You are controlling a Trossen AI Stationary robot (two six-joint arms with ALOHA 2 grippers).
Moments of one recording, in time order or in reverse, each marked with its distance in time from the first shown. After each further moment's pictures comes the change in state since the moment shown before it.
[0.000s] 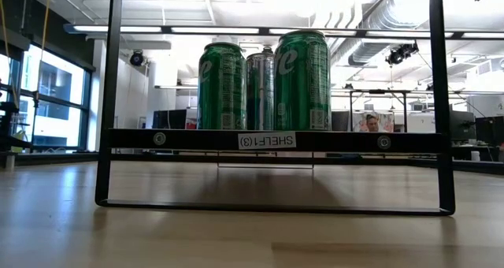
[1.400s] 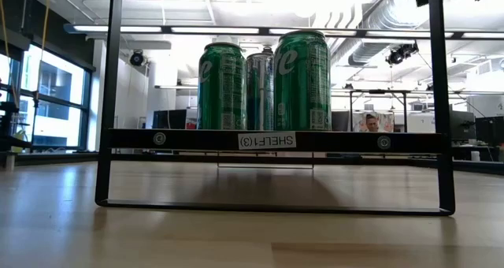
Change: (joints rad) left arm -0.009 0.032 0.000 0.008 0.072 -0.367; right arm 0.278 -0.609 -1.159 1.161 0.104 1.144
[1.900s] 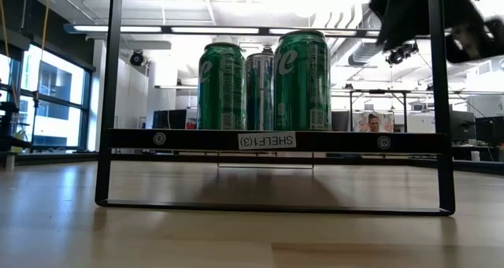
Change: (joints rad) left arm 0.000 0.000 0.000 0.000 0.026 0.000; right arm 0.004 0.218 -0.023 -0.137 -0.181 0.173
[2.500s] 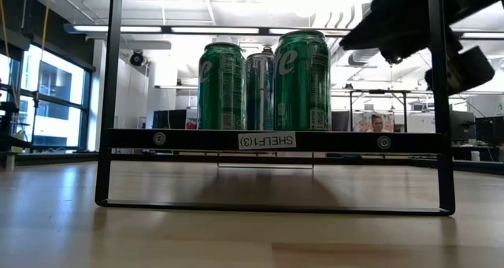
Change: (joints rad) left arm 0.000 0.000 0.000 0.000 0.000 0.000; right arm -0.013 -0.003 -0.299 0.680 0.126 0.170
